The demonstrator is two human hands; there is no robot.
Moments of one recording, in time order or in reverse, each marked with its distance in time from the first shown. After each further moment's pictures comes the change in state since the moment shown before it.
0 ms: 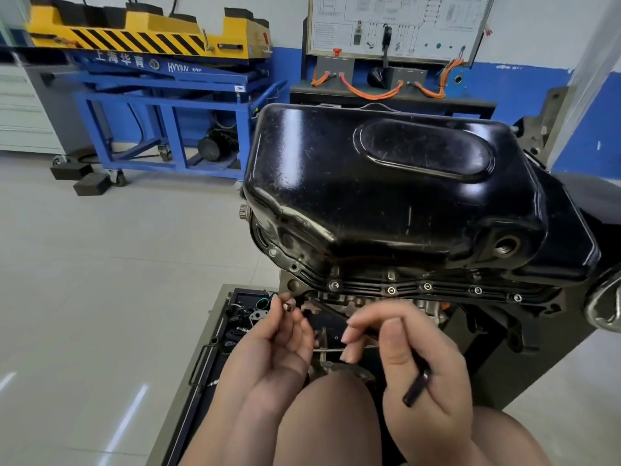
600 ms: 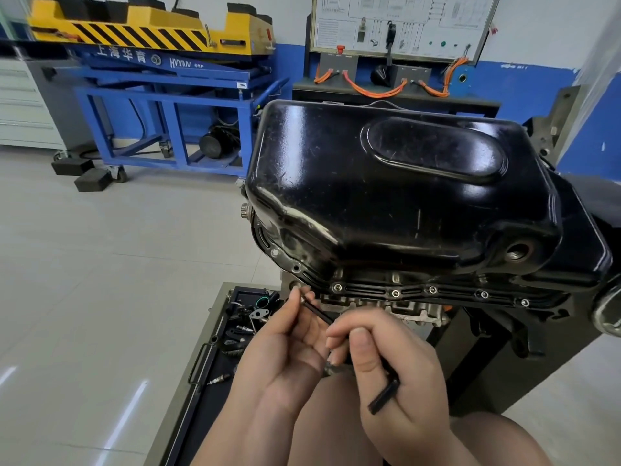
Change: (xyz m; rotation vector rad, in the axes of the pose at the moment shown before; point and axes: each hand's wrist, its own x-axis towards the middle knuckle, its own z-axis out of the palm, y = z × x) left_hand -0.002 -0.006 0.017 -0.072 -0.092 -0.109; right_hand 0.002 0.015 0.005 -0.100 -0.132 -0.090
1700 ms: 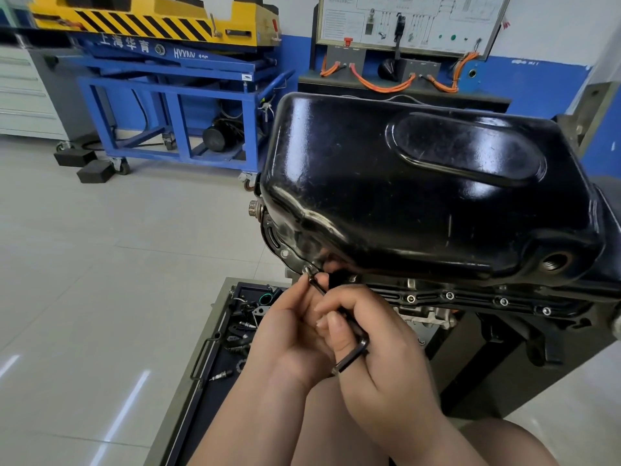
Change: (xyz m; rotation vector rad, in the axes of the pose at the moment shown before) left_hand 0.020 0.012 0.011 -0.022 -0.013 -0.133; right_hand 0.019 0.009 0.016 -0.216 -0.115 0.047
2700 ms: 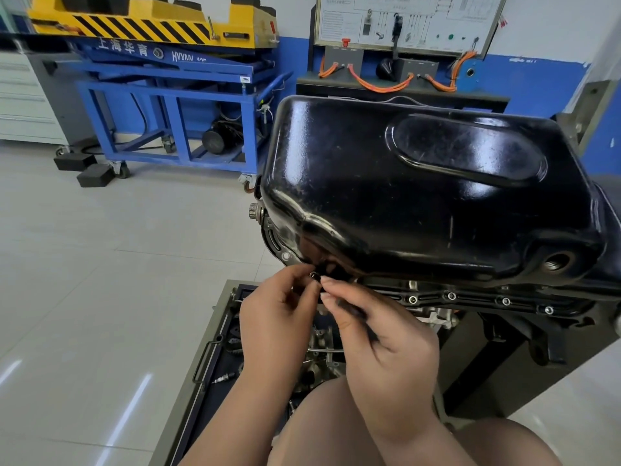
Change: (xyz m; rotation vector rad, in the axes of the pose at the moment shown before) left_hand 0.008 0.014 -0.025 1.495 0.237 1.249; right_hand 0.003 0.012 0.019 0.025 0.379 -0.057
